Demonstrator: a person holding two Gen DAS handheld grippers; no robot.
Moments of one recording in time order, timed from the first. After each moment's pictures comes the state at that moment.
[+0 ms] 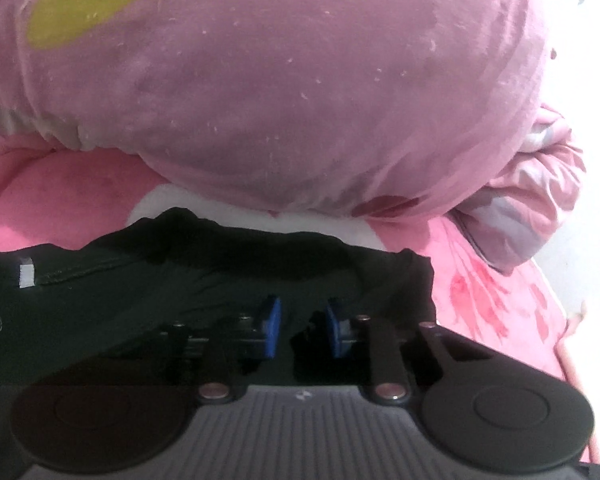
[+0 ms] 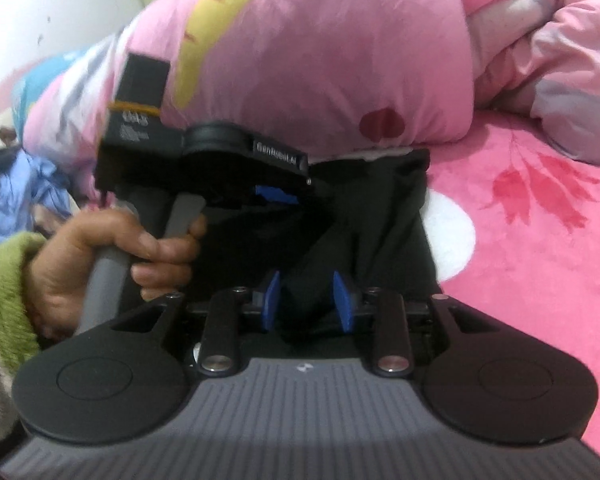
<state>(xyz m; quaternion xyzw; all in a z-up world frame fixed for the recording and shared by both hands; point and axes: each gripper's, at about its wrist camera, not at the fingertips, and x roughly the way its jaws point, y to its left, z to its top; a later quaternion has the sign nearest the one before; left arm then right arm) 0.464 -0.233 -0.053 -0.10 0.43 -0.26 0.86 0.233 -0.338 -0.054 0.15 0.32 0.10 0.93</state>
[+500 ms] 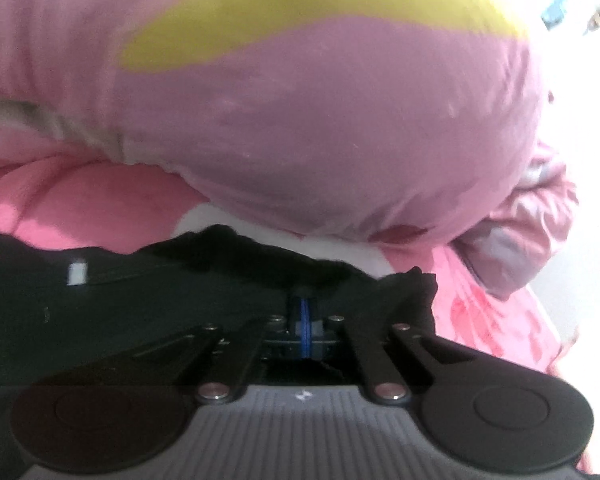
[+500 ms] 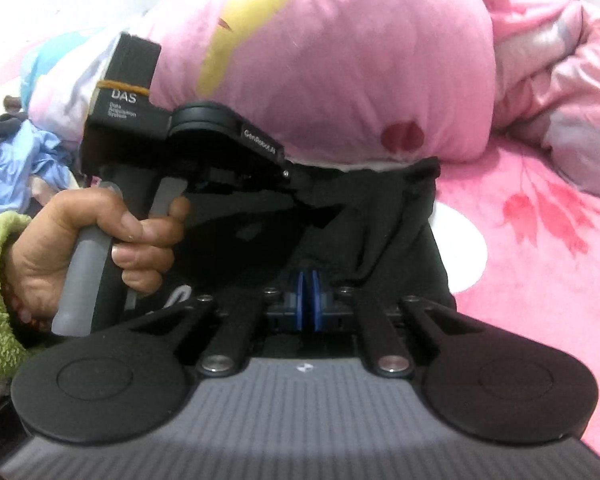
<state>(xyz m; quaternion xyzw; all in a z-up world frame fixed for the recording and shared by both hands) 0.453 -0.201 -0.049 -0.15 0.40 -0.23 0.87 0.218 -0.322 -0.047 0.10 0.29 0.11 0.95</state>
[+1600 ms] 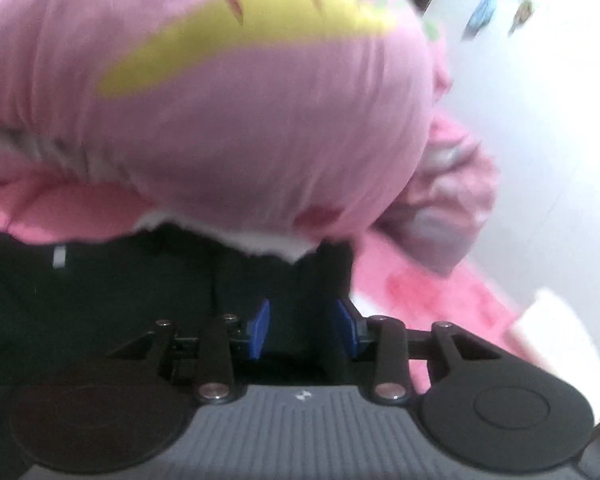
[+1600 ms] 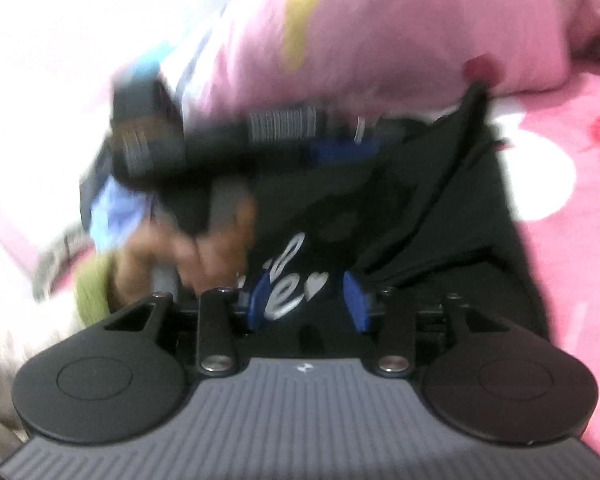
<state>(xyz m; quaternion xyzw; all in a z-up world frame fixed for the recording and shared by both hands) 0.411 -0.228 -0.053 -0.10 0.34 -0.29 0.89 0.203 -0.382 -0.058 0.25 0.30 0.26 0.88</state>
